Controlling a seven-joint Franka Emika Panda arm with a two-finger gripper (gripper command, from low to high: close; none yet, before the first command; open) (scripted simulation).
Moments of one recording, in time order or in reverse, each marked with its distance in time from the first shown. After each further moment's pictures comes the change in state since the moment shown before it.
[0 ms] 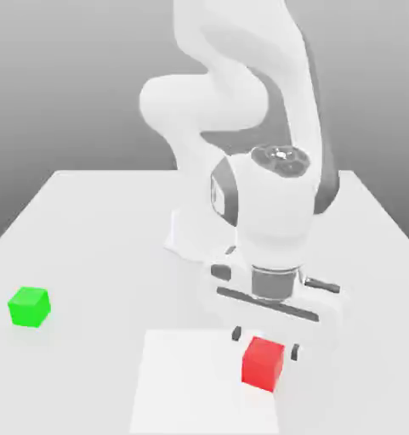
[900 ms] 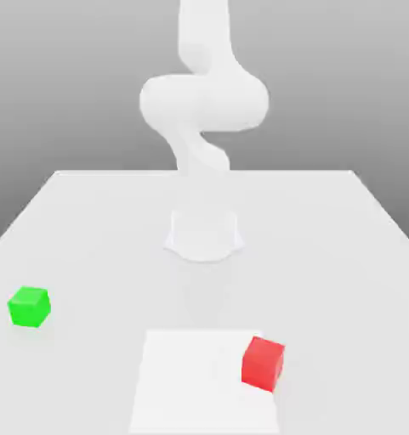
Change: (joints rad) arm -0.084 -0.984 -0.086 0.318 0.157 -0.583 -0.692
